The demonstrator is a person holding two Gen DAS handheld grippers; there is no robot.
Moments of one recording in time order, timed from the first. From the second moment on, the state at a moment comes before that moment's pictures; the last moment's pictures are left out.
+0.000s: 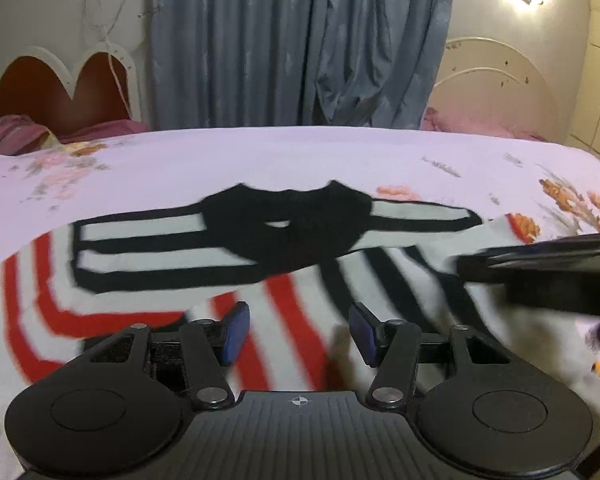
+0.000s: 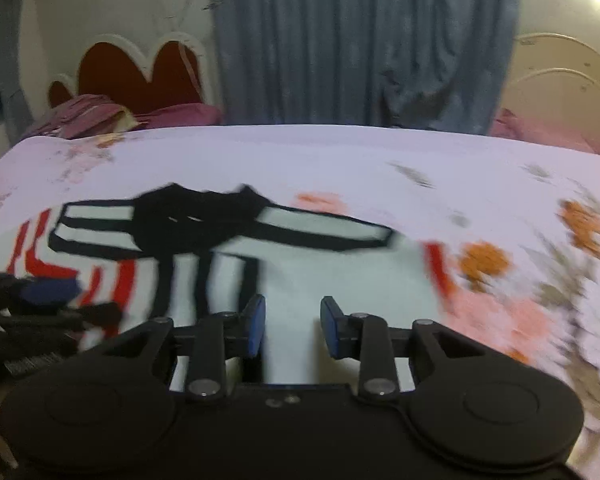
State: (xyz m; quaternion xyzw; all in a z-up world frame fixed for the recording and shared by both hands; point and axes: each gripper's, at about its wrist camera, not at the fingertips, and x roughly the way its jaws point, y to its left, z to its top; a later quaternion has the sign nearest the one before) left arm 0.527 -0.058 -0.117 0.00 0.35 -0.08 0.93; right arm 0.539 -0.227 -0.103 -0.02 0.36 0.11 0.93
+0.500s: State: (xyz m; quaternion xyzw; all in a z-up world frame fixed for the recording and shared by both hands) left arm 0.504 -0.022 -0.126 0.00 0.37 -0.02 0.93; right arm 0.519 -0.220 -0.122 -0.05 0.41 0.07 0.91
